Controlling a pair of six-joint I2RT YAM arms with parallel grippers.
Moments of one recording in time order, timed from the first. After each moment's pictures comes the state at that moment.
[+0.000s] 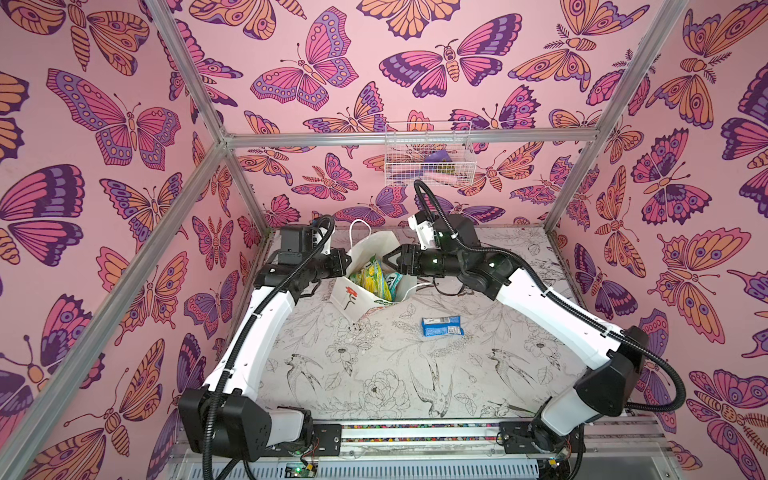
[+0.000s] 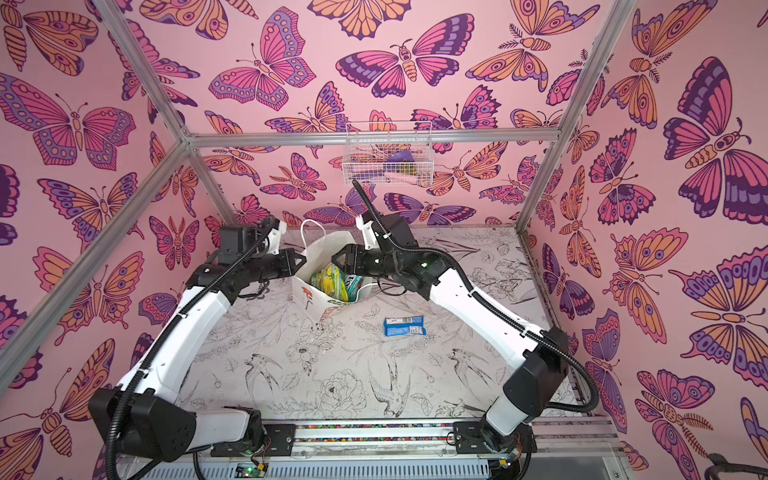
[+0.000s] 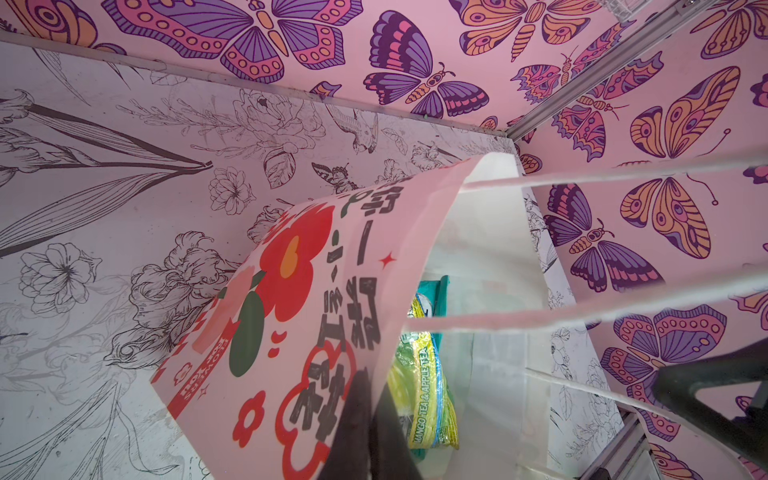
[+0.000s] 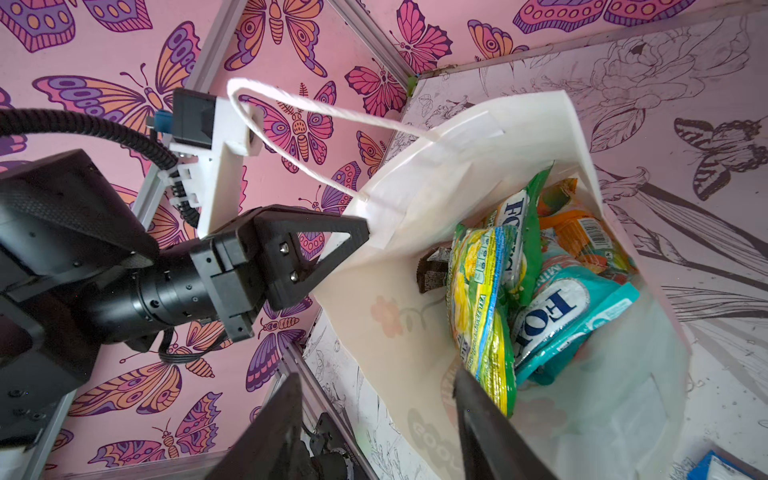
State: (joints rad) left arm -0.14 1.33 1.31 -0.64 0.42 -0.30; right arm 0.77 1.59 1.63 -0.49 -0.29 0.71
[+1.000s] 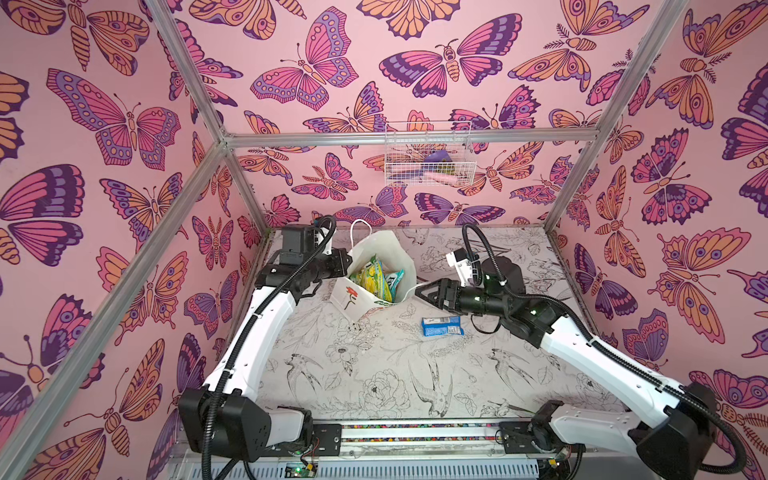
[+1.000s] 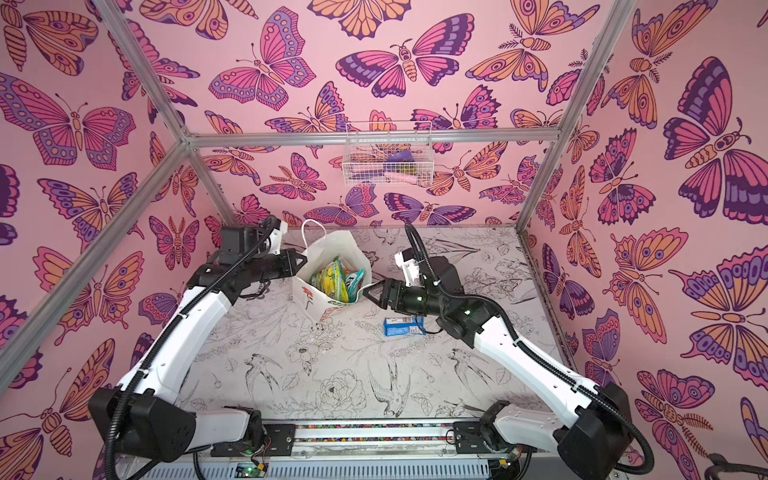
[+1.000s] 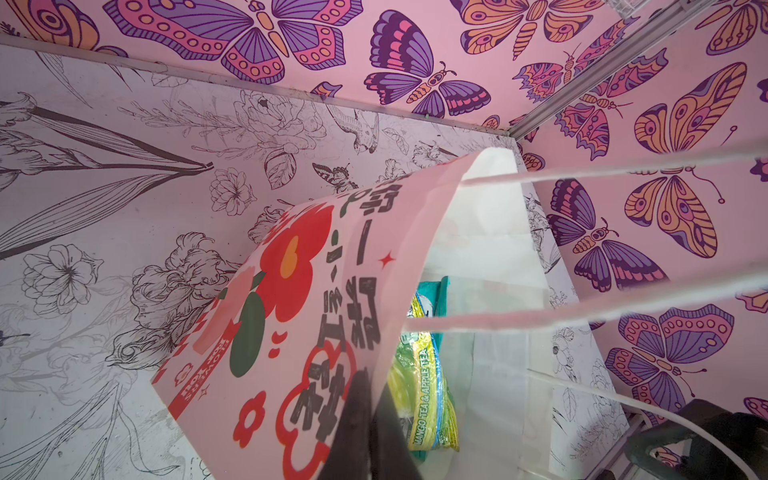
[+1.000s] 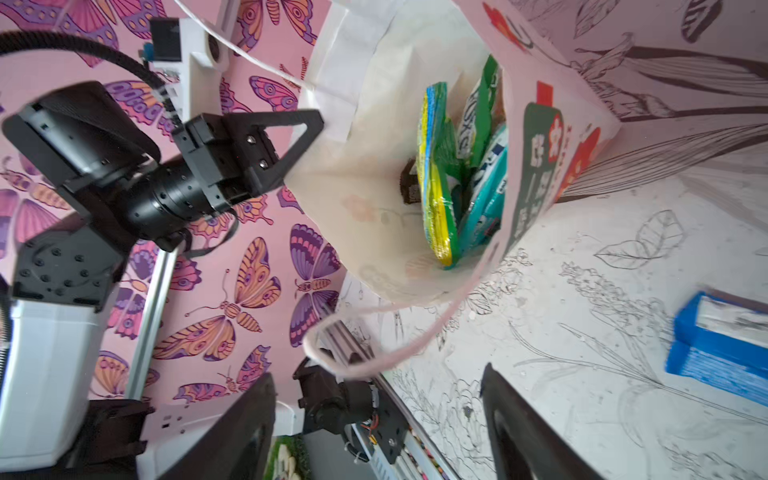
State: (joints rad) left arm -0.17 1.33 1.31 -0.63 0.40 -0.30; right arm 0.66 1.20 1.01 -0.17 -0.48 0.92
